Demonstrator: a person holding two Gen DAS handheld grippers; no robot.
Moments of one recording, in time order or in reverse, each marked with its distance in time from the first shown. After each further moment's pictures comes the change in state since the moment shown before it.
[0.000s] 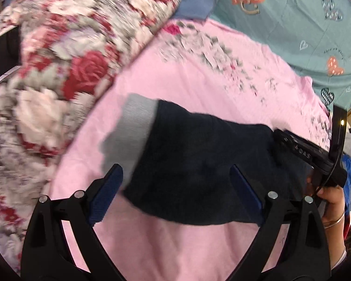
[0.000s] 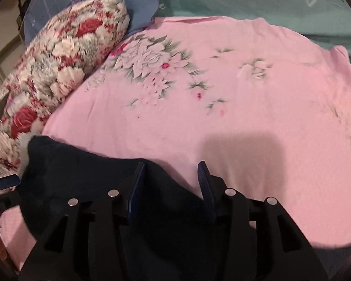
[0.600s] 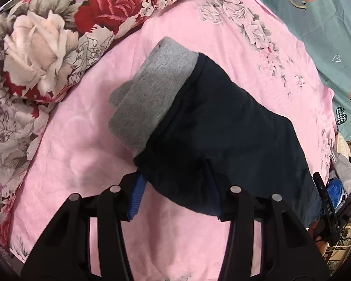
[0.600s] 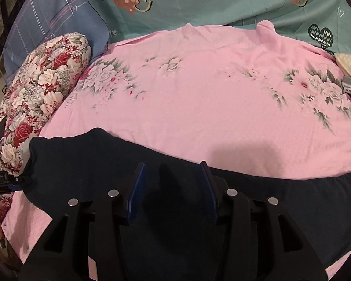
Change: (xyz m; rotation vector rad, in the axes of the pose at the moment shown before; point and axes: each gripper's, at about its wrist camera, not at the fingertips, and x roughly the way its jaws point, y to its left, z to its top) left arm 0.051 0.019 -0.004 -0.233 0.281 0.018; right arm -0.096 -0.072 -0.071 0.170 -0.092 -0.090
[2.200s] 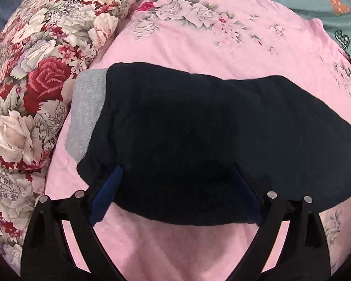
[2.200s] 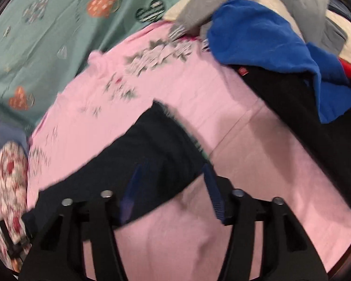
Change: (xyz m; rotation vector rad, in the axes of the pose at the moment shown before) left arm 0.017 -0.074 -0.025 0.460 -0.170 0.233; right arm -0.160 -0.201 -0.119 0.631 -0.088 -0.276
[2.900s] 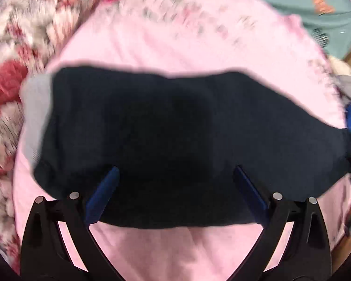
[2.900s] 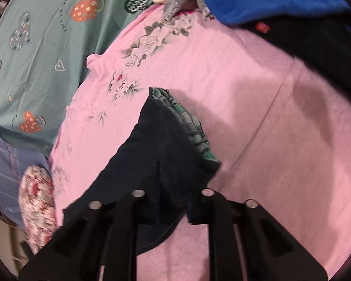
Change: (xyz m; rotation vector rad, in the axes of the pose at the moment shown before) left arm 0.014 -0.031 0.010 0.006 0.069 -0.168; right arm 0.066 -0.021 0.014 0.259 0.037 0.205
